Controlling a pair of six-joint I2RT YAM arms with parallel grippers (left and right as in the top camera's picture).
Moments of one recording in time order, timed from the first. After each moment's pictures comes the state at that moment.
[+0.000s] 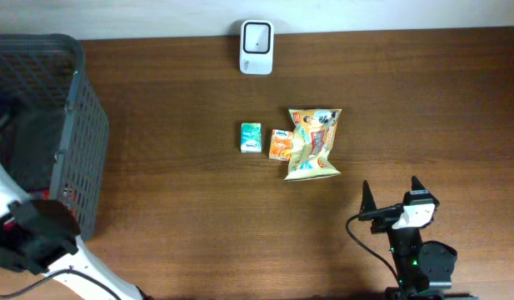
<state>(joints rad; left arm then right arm) 0.58 2.12 2.46 -1.65 -0.15 -0.45 -0.05 0.01 0.01 -0.07 -0.11 -0.02</state>
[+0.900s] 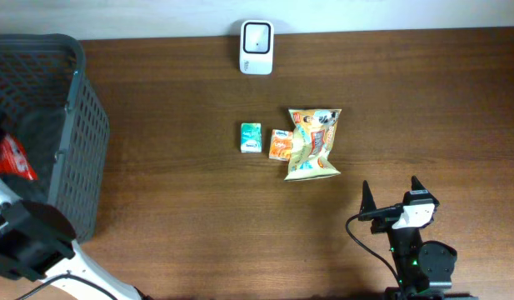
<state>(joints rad) 0.64 2.10 2.36 -1.60 -0.10 -0.66 -0.05 0.01 0.01 -0.07 -0.11 -0.02</state>
